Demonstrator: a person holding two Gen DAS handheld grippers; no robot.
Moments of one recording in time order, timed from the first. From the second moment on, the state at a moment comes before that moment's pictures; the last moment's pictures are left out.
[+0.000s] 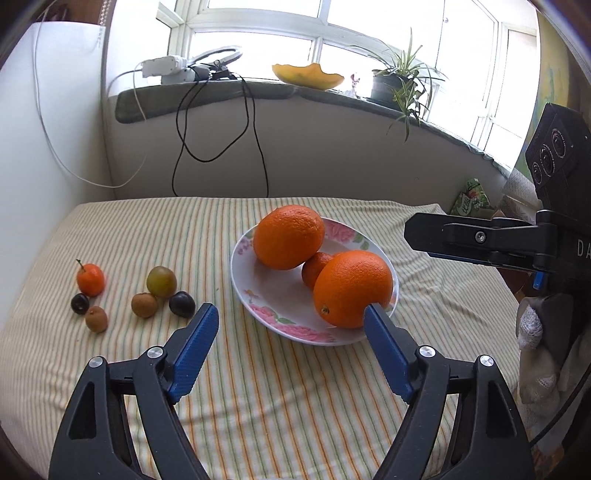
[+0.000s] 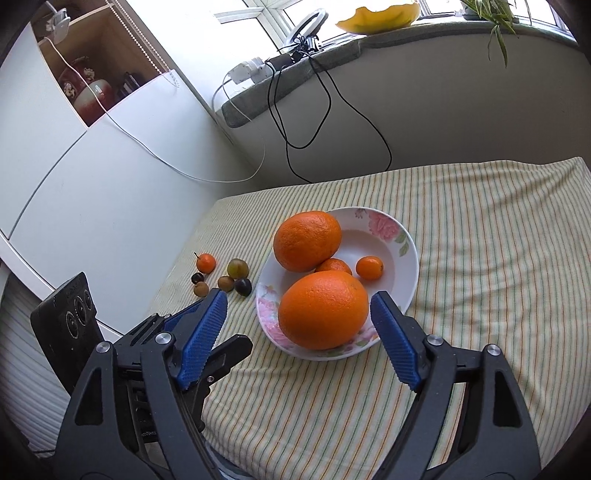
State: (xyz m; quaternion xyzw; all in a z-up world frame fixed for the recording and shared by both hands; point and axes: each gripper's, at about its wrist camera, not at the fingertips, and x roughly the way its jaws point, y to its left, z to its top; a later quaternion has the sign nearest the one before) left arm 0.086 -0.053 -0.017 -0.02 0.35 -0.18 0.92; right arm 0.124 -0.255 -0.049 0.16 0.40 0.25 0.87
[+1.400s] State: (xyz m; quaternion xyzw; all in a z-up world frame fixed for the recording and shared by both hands) left arm 0.098 0.116 -0.076 -0.13 0.38 -0.08 0.91; right arm 0.150 -0.073 -0.055 -0.06 0.43 0.34 0.84
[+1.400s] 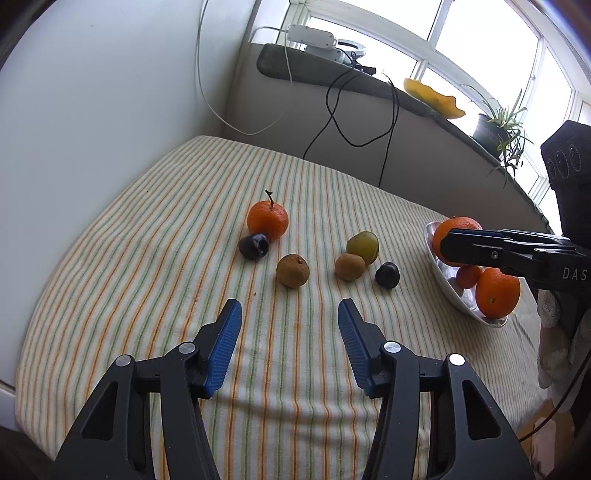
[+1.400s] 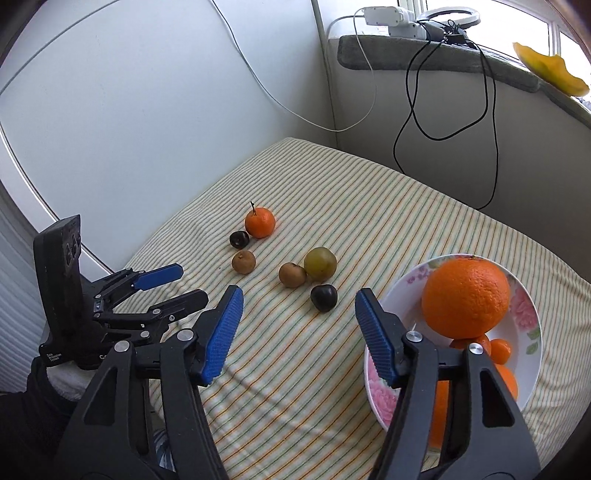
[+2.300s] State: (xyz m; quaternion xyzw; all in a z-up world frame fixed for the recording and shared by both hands) left arm 0.148 0.105 -0.091 -0.09 0.41 -0.11 0.90; right arm 0.232 -0.001 -0.109 -0.17 0.52 0.29 0.79
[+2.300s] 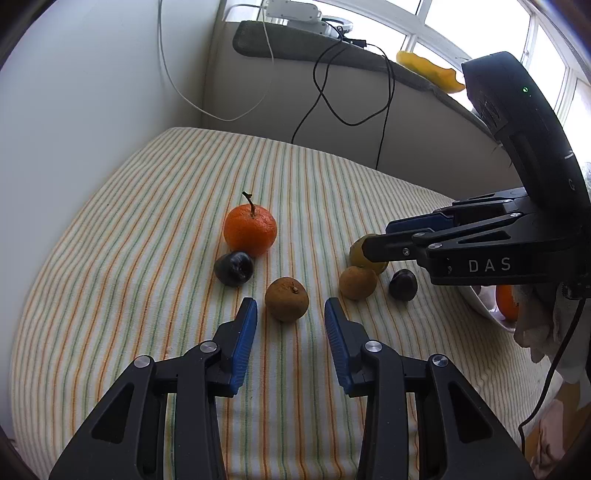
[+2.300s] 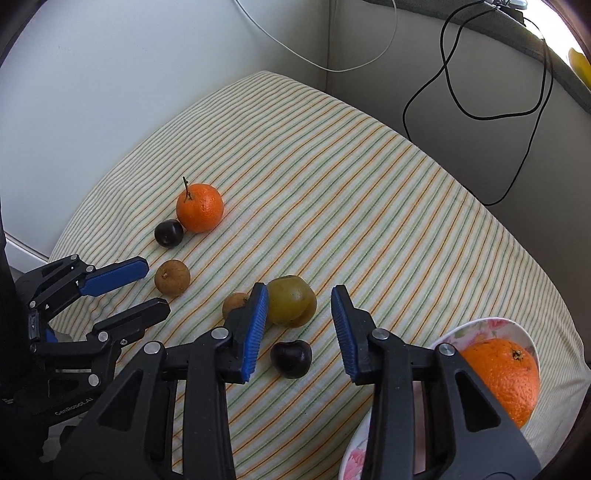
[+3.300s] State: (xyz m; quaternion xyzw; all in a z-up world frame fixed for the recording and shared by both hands) left arm 0.149 0.102 -0.086 -0.10 0.41 -0.12 0.90; right arm 0.218 -0.012 -0.102 -0.13 0.51 0.31 0.79
